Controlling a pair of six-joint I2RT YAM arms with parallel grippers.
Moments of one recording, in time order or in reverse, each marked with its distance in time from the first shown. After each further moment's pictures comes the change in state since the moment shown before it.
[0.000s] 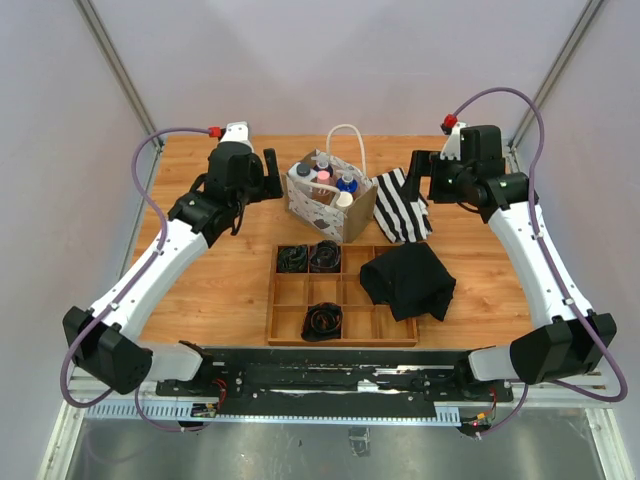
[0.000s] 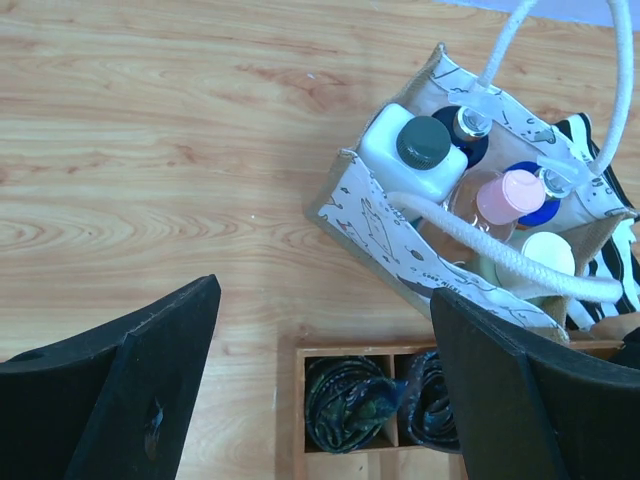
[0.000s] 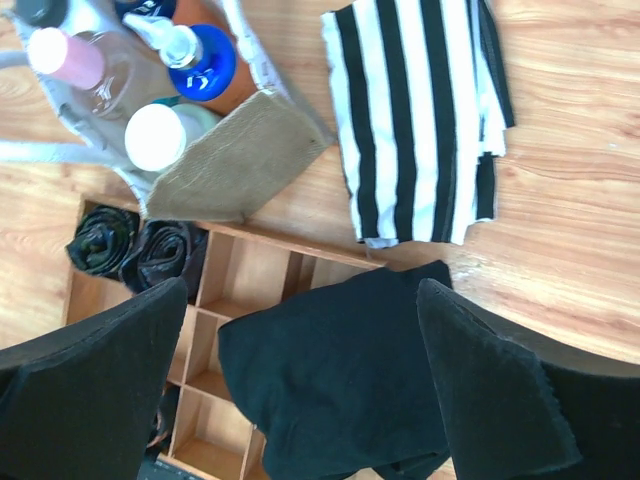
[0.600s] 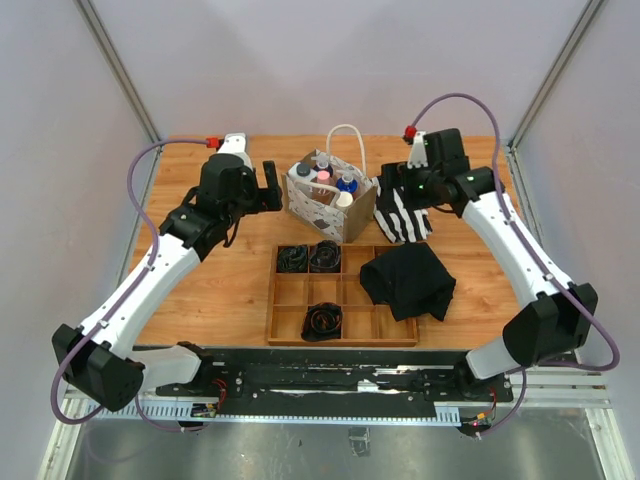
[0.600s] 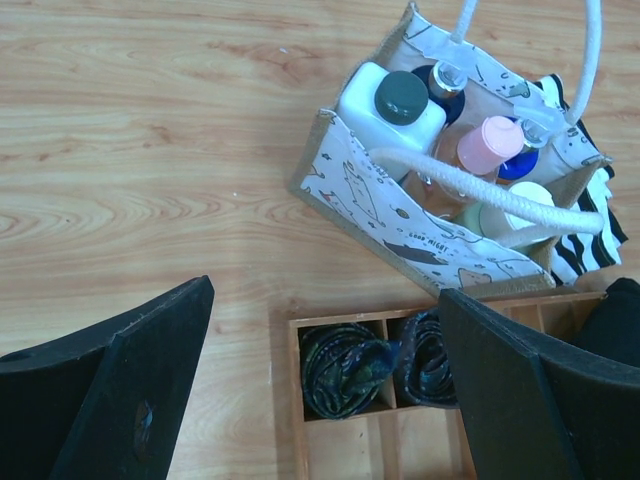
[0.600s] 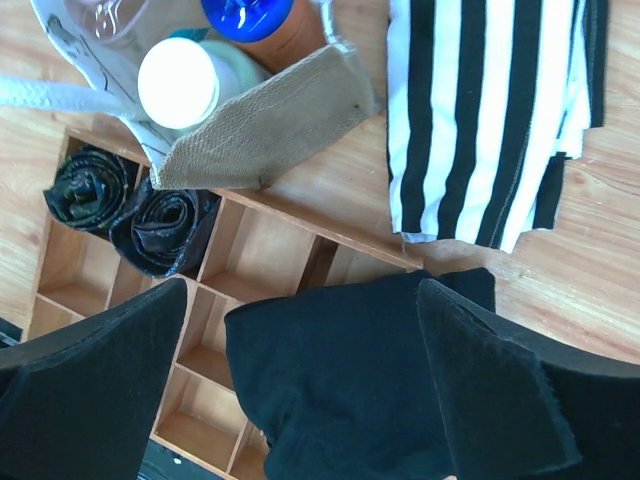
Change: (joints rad) left arm 0.000 -0.102 -0.090 0.006 0.079 0.020; right arm 0.100 0.087 0.004 -0.002 0.018 -0.050
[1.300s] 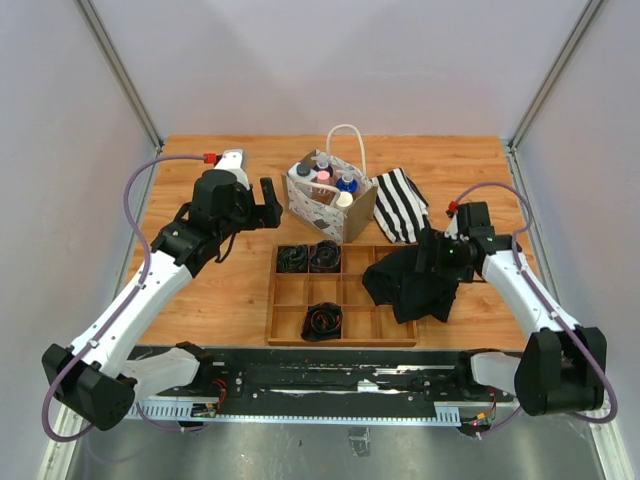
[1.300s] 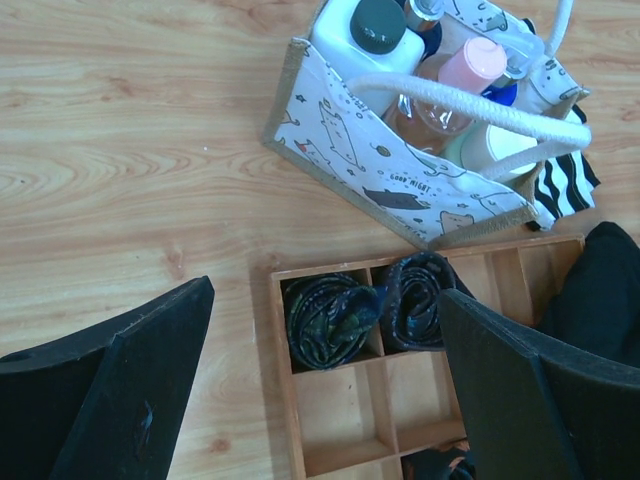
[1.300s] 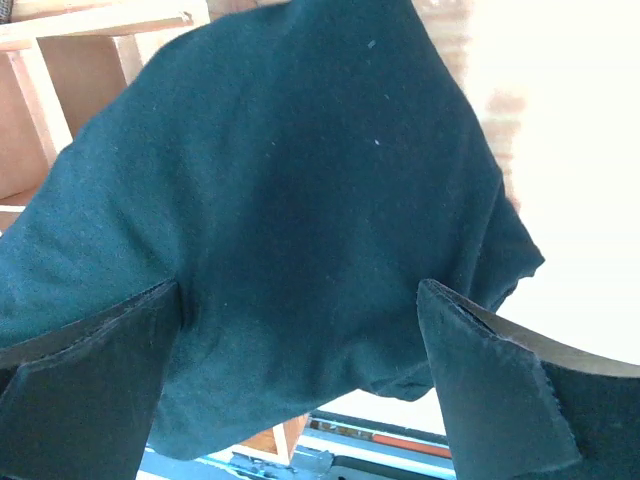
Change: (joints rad) left arm 0.000 -0.105 -0.109 -0.024 0.093 -0.021; right arm -0.179 -0.229 -0.624 0.063 0.037 0.133
